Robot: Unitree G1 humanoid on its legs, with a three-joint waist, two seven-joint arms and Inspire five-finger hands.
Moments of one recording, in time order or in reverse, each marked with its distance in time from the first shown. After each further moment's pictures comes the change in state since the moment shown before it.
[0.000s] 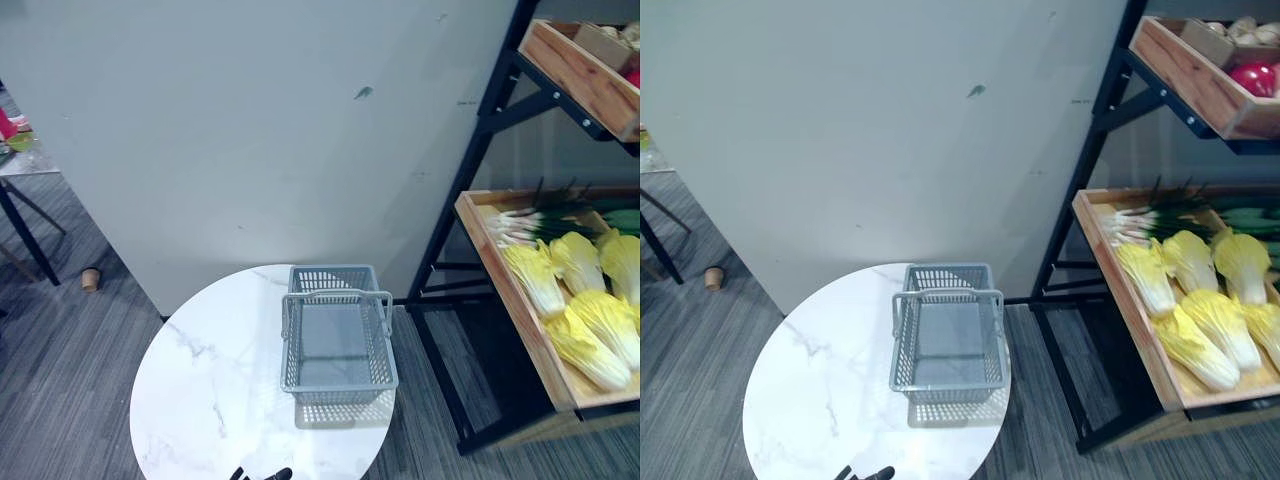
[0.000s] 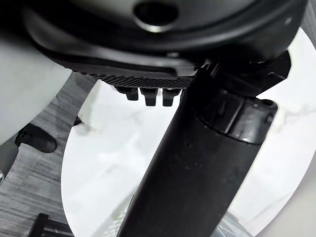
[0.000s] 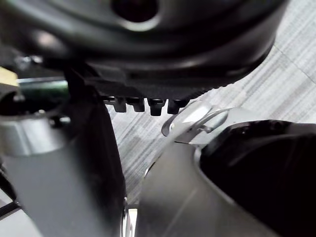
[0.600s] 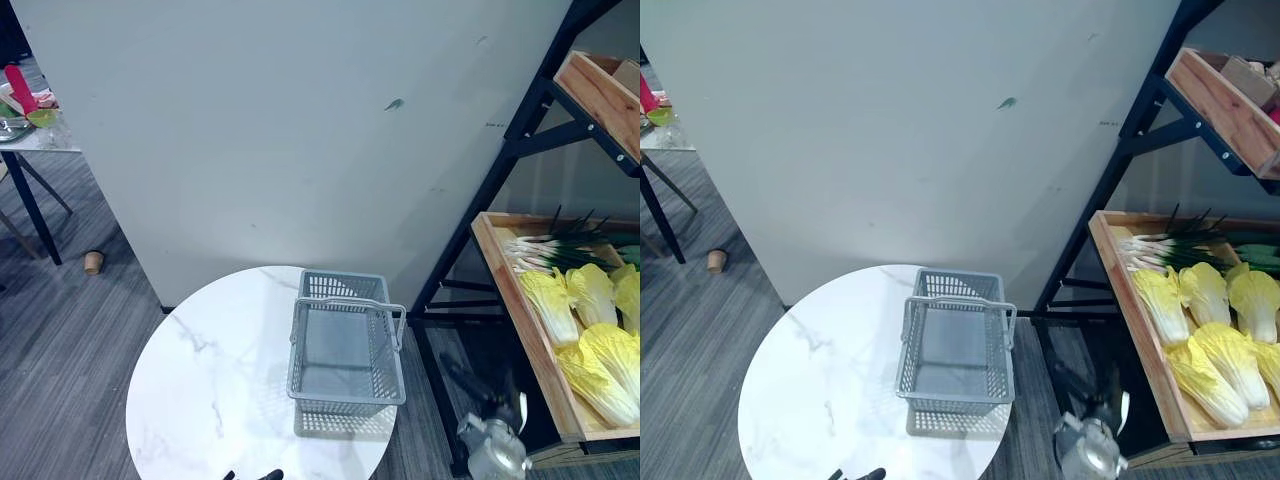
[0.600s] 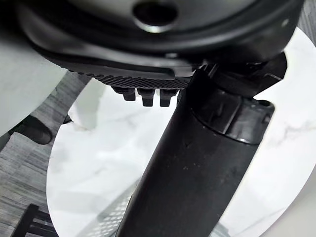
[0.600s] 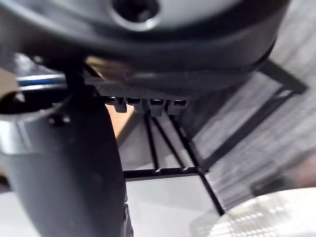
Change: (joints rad) left arm 0.039 0.038 -0.008 -0.079 -0.016 0.051 0.025; right arm -0.082 0.013 0.086 -0.822 -0.266 -0.147 -0.512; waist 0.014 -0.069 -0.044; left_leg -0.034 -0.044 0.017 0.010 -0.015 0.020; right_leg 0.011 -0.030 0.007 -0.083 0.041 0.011
